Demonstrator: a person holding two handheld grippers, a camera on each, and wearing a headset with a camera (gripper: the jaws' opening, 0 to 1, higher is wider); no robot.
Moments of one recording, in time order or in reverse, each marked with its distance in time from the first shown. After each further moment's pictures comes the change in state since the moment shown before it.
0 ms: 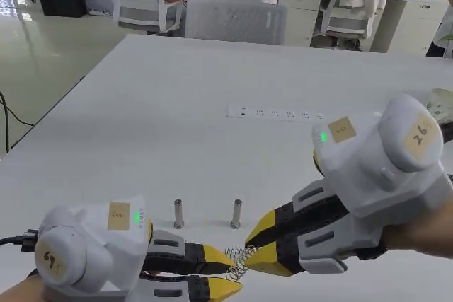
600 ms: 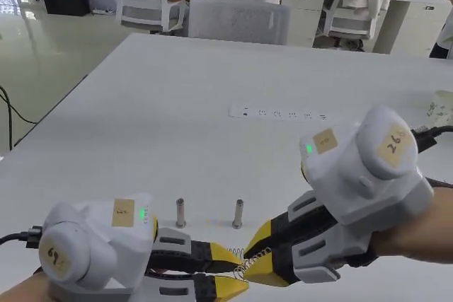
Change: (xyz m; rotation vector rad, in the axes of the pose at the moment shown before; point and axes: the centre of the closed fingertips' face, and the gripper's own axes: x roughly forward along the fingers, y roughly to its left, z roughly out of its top) left arm 0.001 -0.003 0.009 -0.004 -0.031 -0.008; right arm 0.013 0.002 -0.008 0.028 0.040 0.030
